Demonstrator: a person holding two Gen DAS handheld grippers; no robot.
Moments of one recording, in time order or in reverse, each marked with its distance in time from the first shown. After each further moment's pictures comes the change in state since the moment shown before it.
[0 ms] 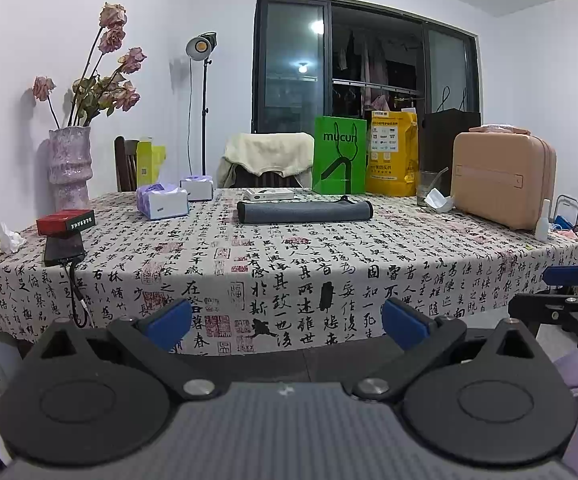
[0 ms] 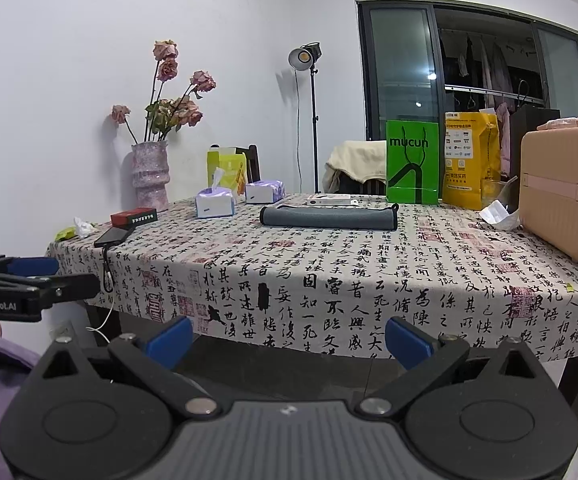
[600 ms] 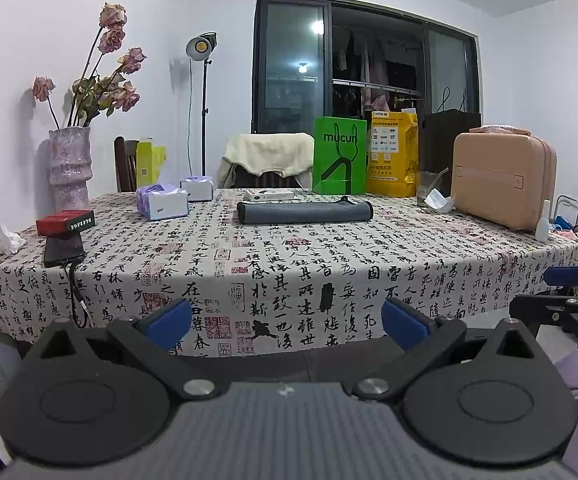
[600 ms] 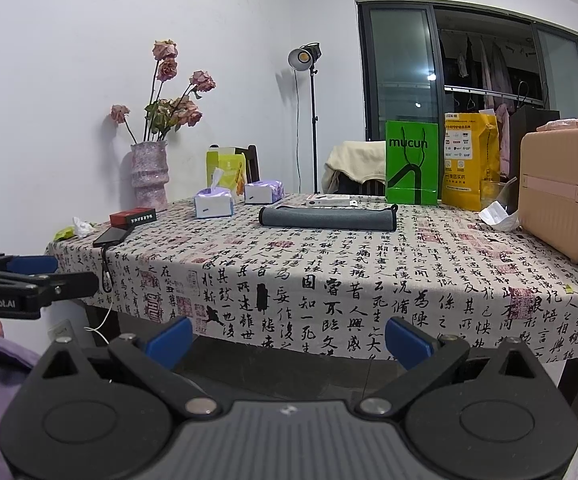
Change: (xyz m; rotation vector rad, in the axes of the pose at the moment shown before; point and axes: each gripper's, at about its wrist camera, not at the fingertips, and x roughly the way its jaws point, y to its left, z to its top) left arm 0.000 0.001 0.001 -0.001 0.001 -0.001; right arm 0.000 -0.001 -0.001 -0.001 -0.002 -0.003
